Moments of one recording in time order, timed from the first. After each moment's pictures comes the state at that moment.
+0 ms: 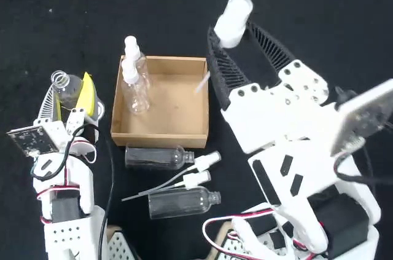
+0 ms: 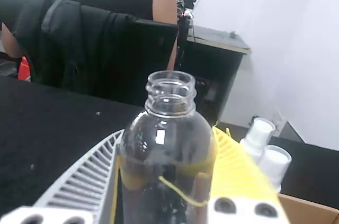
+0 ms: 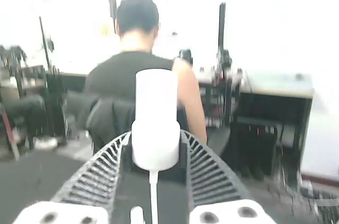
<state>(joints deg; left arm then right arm) -14.9 -103.3 96.5 11.6 8.7 -23.4 -59.8 11.8 49.7 -3.1</state>
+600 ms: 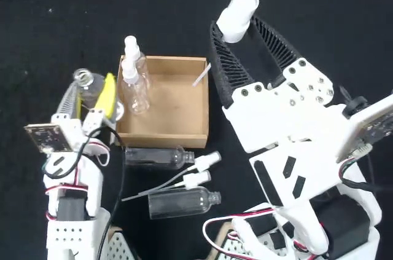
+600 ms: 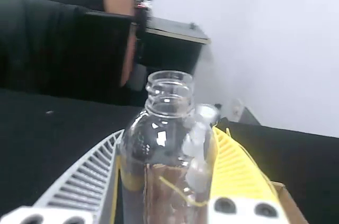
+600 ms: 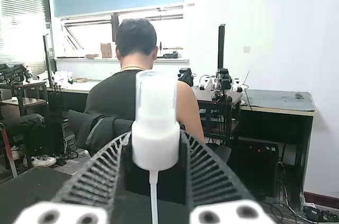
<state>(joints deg) -6.1 -103.3 96.5 11.4 8.7 -23.4 -60.1 11.8 46.5 -3.1</state>
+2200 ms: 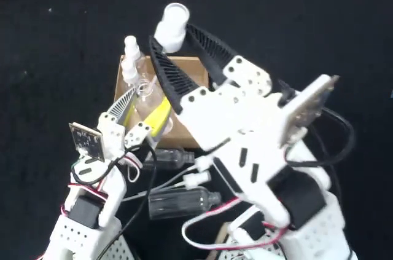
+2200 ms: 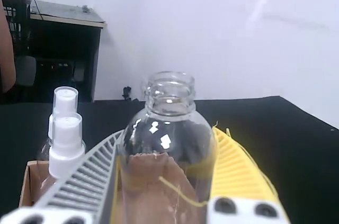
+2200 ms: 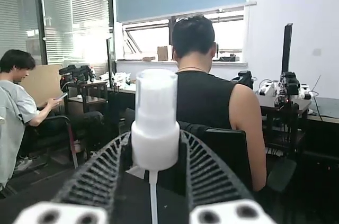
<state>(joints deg) 16.8 -103.3 96.5 10.5 8.7 -36.4 -59.5 26.5 29.4 -3.2</state>
